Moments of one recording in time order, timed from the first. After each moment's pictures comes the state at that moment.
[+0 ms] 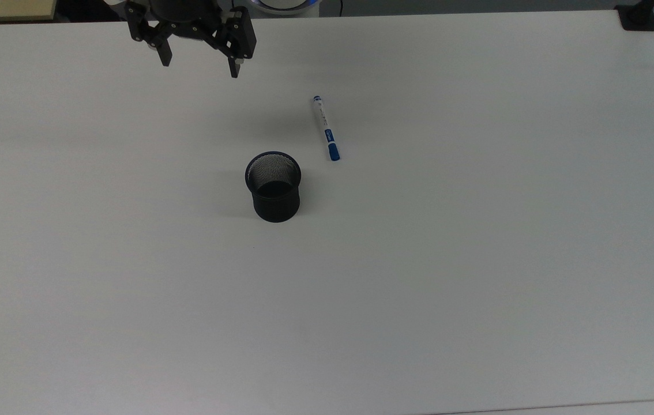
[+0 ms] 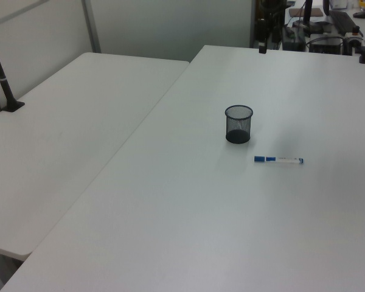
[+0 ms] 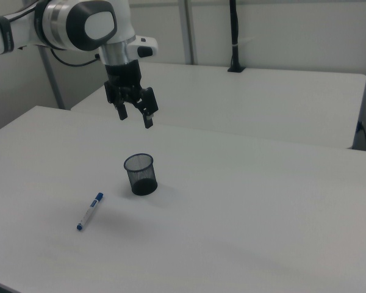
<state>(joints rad) 0.07 0.12 -0.15 -1.55 -0.01 1.69 0.06</state>
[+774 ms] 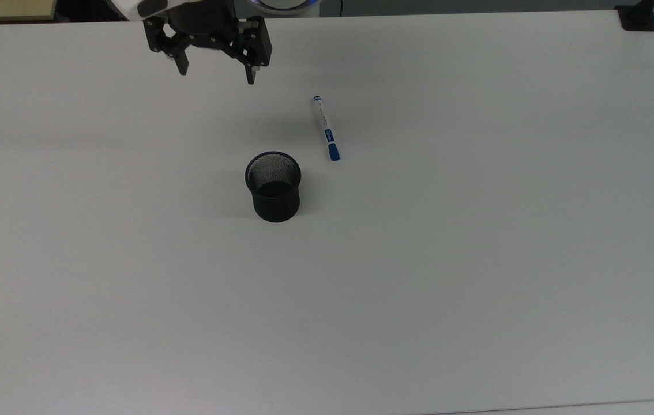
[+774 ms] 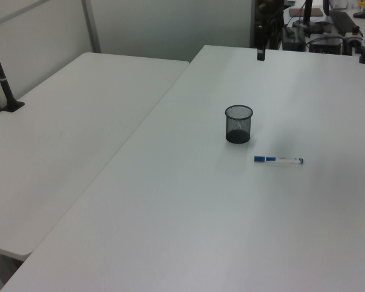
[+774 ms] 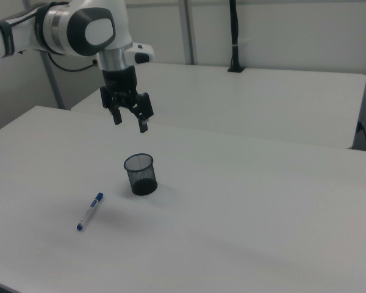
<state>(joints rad) 0.07 0.14 -0.13 -1.57 0.00 1.69 0.05</state>
